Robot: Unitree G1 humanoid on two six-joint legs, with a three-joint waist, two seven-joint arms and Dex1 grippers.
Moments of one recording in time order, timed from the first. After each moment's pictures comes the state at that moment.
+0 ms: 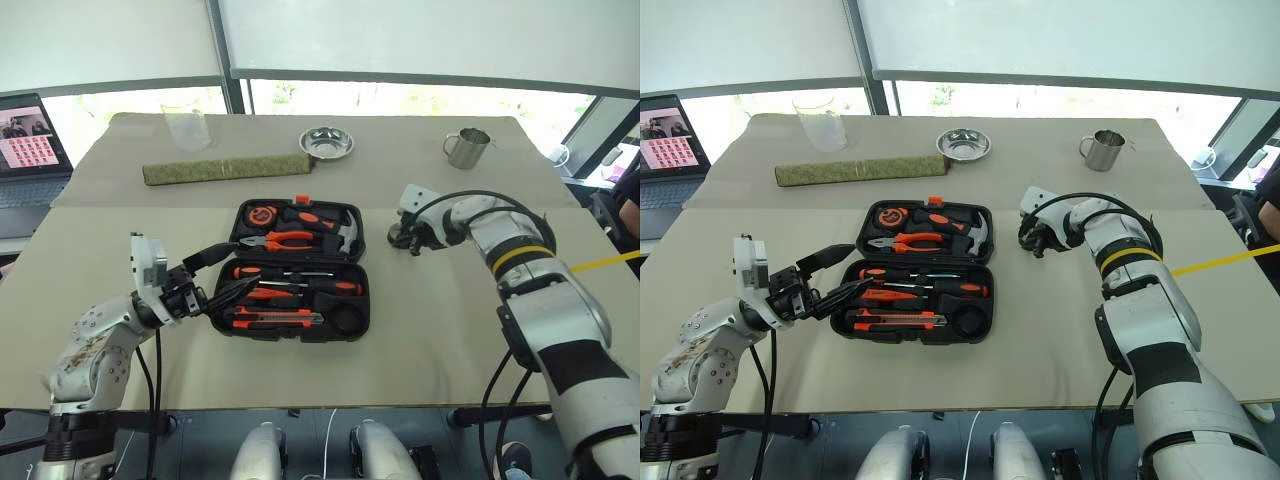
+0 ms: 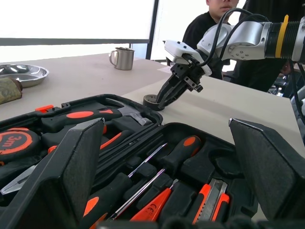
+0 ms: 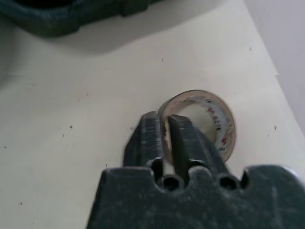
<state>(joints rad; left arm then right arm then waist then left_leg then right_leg) -0.15 0.58 0.25 -0.13 -0.67 0.29 -1.08 -1.22 -0.48 0.35 1.23 -0.23 -0.02 1.01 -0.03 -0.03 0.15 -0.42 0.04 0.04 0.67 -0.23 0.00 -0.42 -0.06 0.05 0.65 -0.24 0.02</state>
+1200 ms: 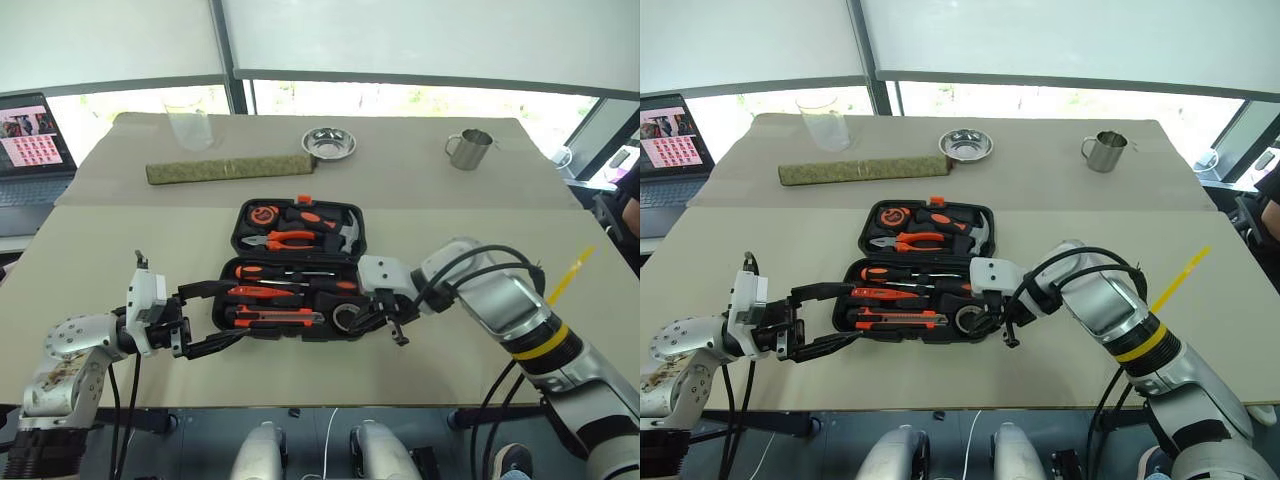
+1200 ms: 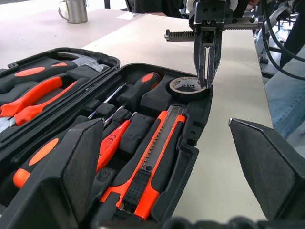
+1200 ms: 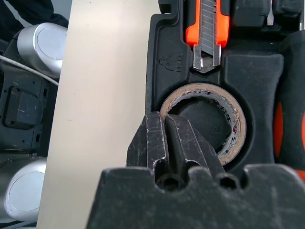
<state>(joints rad) -0.03 0.72 0.22 -0.10 -0.58 0.14 -1.30 -0.72 -0.68 0.52 -0.17 0.12 0.69 1.37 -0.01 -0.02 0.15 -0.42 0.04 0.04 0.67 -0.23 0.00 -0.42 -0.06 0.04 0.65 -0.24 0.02</state>
